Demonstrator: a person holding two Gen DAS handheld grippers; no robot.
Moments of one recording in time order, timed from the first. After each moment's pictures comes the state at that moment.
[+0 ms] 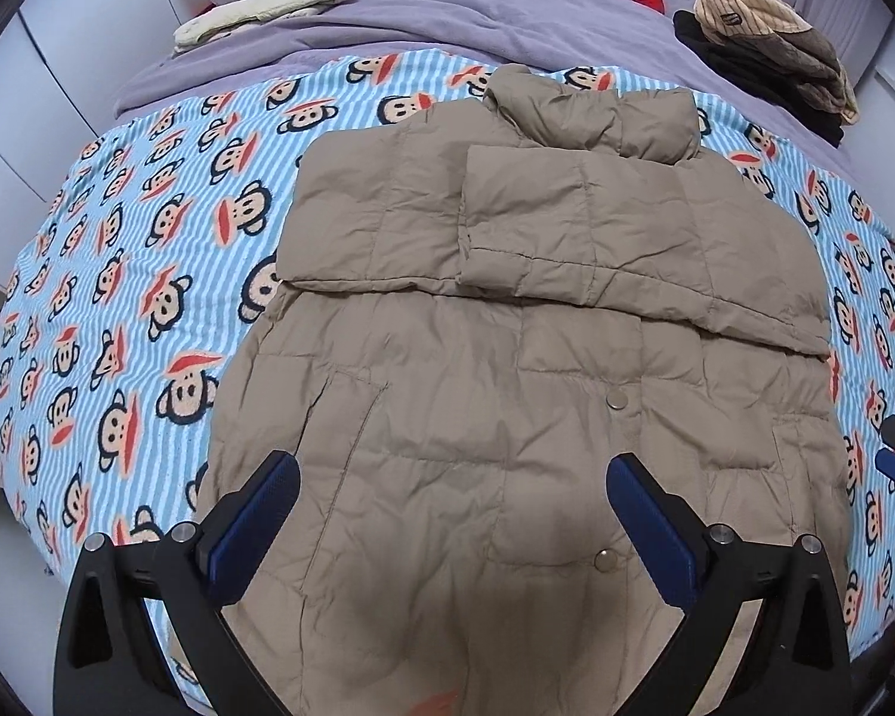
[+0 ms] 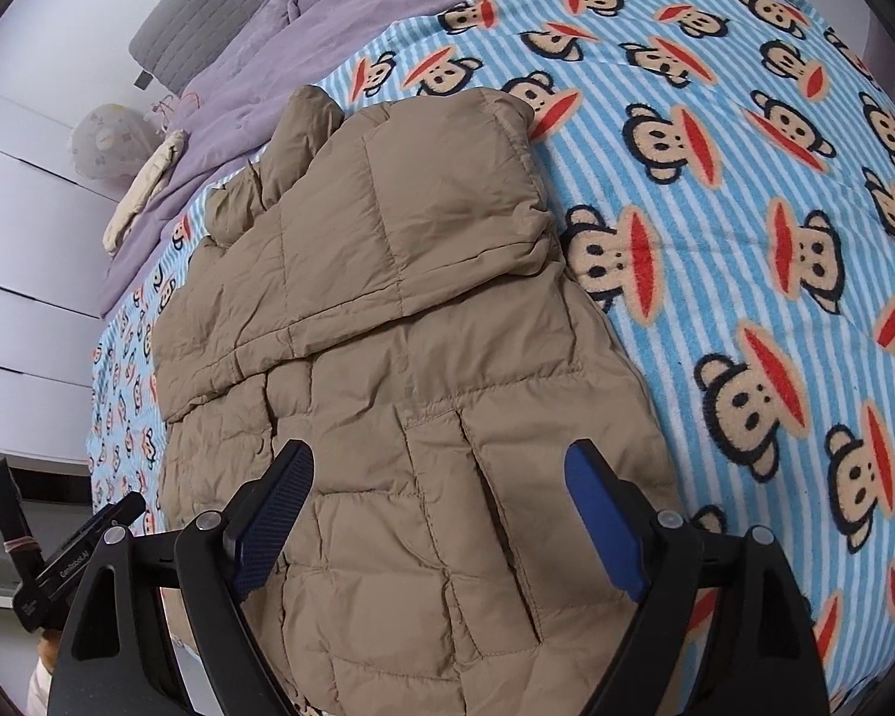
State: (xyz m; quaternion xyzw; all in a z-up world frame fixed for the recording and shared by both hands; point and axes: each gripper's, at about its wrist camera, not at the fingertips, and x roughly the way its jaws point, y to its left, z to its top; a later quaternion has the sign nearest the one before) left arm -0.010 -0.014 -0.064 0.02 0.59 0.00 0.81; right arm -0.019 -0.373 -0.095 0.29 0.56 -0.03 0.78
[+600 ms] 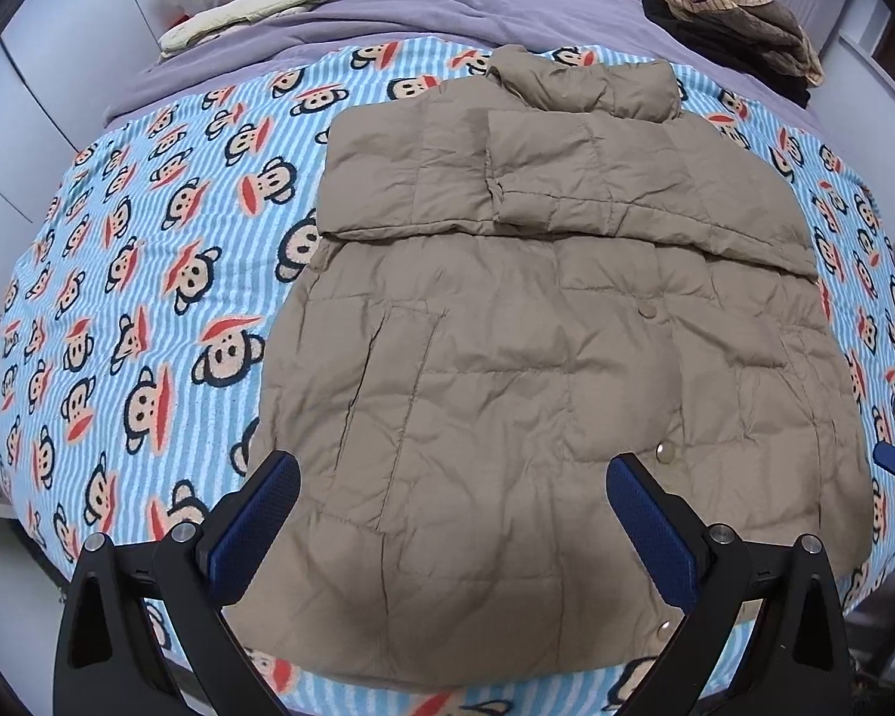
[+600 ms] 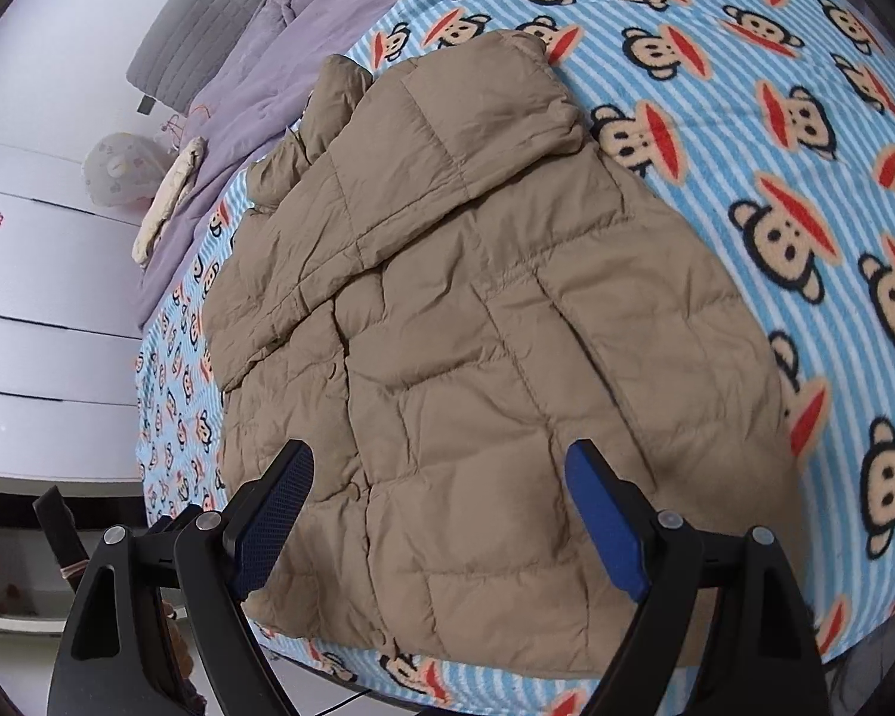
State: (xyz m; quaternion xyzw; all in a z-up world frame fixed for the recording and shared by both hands) left arm -0.061 0.041 -0.061 0.04 0.59 -0.05 0.80; right arm -0.085 -0.314 -0.088 0.37 0.55 -0.03 0.75
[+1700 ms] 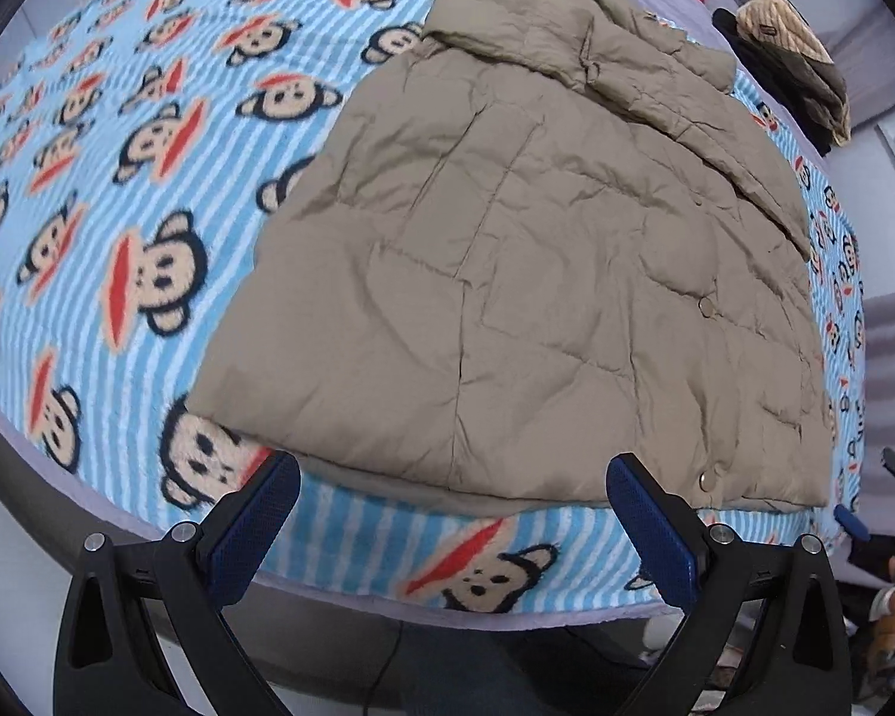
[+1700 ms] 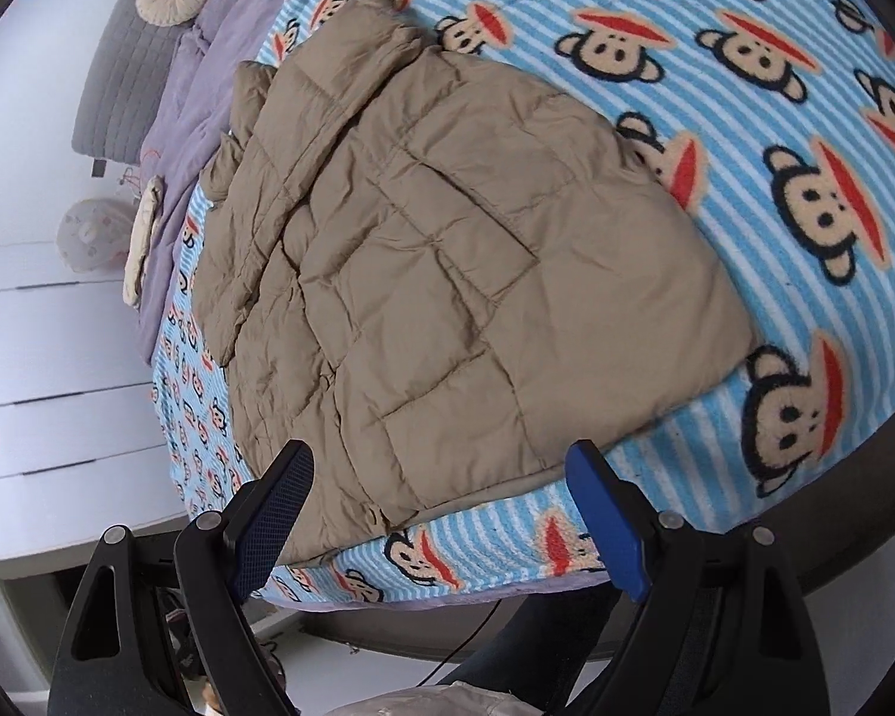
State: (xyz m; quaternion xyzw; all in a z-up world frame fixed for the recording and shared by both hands) left arm -0.159 0.131 -0.124 -0.13 0.67 -0.05 0.73; right arm -0.190 -0.335 -0.104 0.48 0.56 -0.08 0.67
